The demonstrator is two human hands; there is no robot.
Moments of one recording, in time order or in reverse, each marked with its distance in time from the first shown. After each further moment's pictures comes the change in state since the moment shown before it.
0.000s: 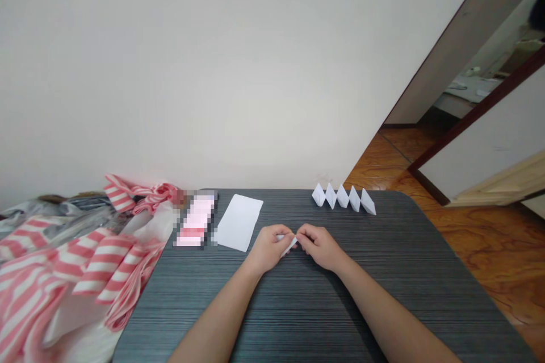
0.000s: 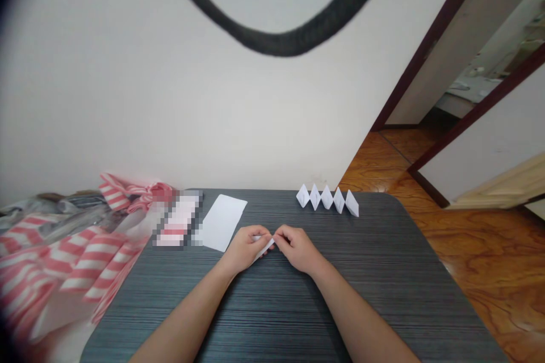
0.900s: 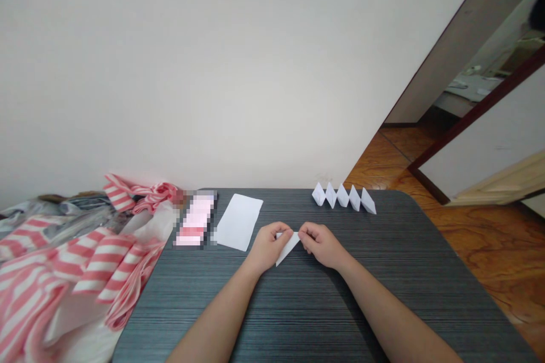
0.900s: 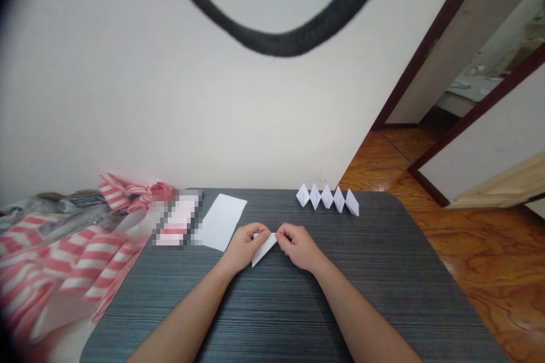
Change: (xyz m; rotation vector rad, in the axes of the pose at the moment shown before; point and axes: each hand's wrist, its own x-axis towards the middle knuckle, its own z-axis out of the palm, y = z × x) left_hand 0.002 0.006 -0.004 0.125 0.127 0.100; right_hand -0.001 0.008 0.000 0.136 -0.026 0.104
